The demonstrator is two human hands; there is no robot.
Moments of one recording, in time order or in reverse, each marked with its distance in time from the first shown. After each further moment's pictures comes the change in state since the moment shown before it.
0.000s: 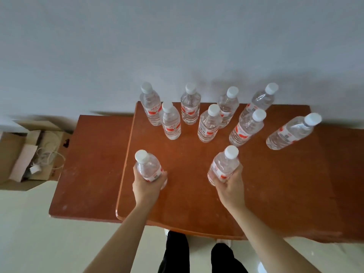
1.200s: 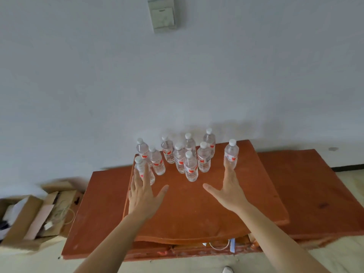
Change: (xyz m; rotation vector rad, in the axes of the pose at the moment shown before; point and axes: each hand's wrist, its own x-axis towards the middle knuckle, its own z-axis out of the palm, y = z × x) left_hand -0.192 0.154 -0.074 0.612 -0.101 0.579; right_hand -0.092 -0.112 -0.192 -0.234 -0.109 -0.162
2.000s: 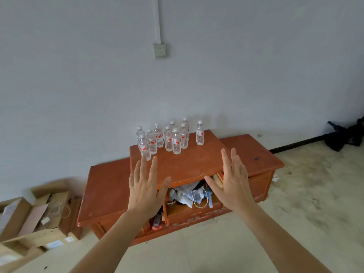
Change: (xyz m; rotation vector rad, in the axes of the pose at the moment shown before) left_hand -0.381 -0.133 -0.137 0.080 0.138 0.547; right_hand -0.481 -0.130 0.059 -0.422 0.517 -0.131
